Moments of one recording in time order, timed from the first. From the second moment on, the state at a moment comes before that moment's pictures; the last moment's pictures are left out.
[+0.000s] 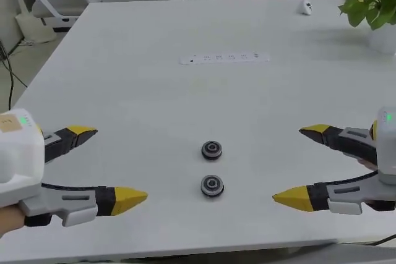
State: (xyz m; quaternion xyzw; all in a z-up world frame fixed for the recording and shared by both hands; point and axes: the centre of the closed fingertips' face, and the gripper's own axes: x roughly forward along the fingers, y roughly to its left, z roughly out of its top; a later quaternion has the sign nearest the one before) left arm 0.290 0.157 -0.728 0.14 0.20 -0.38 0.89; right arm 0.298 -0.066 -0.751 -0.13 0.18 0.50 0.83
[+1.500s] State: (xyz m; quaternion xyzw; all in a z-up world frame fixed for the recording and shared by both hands) left arm 0.316 0.116 -0.775 0.16 0.24 -0.45 0.85; right arm 0.317 -0.032 -0.801 -0.15 0.22 0.55 0.79
